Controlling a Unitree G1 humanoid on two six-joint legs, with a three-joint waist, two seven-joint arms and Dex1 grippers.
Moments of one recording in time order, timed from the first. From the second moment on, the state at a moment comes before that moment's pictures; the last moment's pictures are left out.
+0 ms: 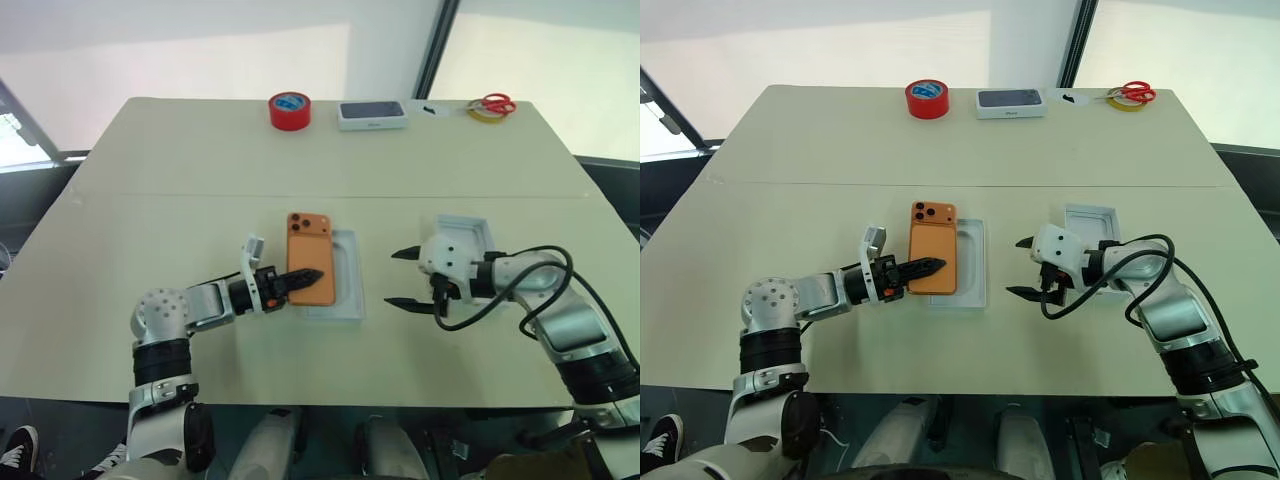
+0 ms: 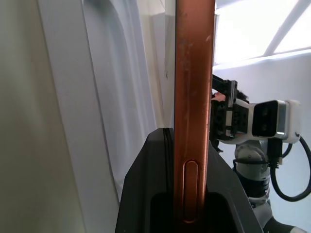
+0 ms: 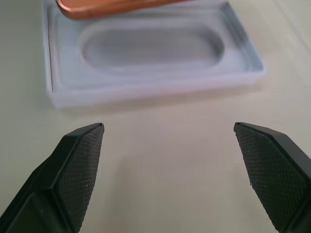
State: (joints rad) left arm -0.49 0.15 0.40 0.16 -1.01 1.48 -0.41; right arm -0.37 -0.77 0.13 -0.06 0.14 0.23 1.10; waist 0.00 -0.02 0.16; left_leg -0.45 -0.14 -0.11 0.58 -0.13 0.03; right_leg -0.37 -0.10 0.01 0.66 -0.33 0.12
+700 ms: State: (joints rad) left arm -0.56 0.18 0.28 0.13 -1.00 1.45 -0.44; right arm -0.39 -0.75 0.11 -0.03 0.16 0.19 1.09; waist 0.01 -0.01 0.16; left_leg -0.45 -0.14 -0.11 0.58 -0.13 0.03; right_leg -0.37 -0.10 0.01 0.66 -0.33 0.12
